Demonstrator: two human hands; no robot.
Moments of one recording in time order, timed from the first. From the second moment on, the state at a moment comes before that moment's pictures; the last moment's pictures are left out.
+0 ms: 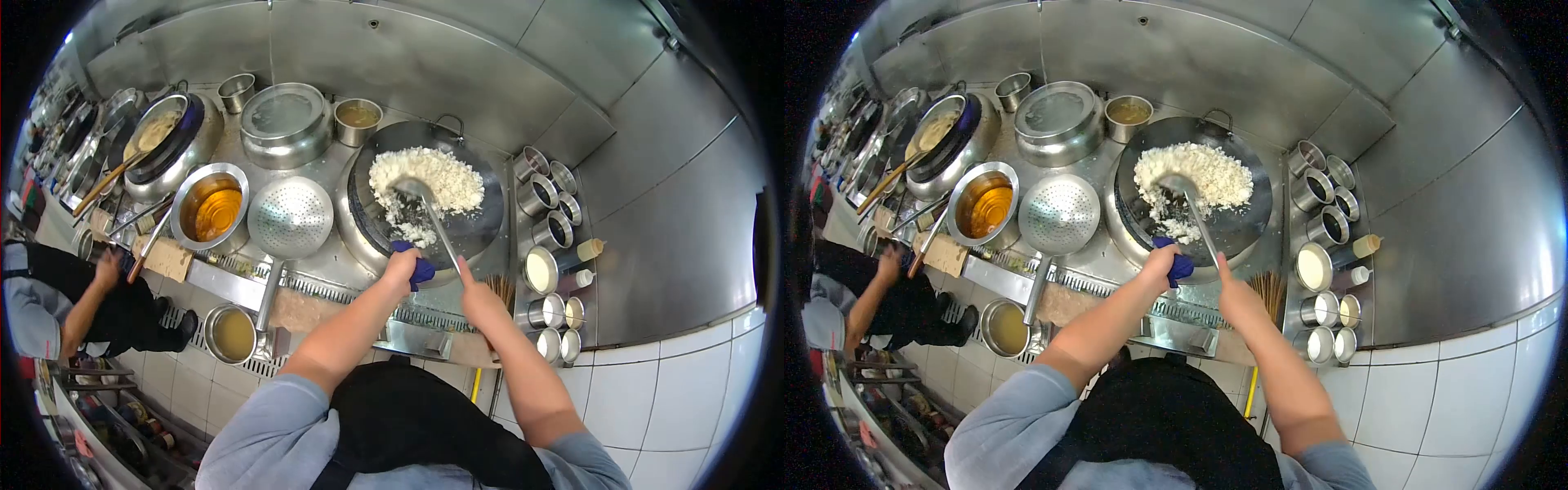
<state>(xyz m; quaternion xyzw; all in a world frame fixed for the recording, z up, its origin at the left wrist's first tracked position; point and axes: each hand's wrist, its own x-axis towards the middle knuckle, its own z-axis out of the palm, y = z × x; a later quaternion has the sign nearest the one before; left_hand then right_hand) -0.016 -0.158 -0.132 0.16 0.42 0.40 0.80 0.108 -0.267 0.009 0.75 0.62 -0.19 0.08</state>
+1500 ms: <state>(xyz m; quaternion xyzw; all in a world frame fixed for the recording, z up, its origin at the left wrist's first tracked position) -0.029 -0.180 -0.096 0.12 0.47 0.37 0.79 0.180 -0.283 -0.019 0.66 0.64 -0.26 -0.31</state>
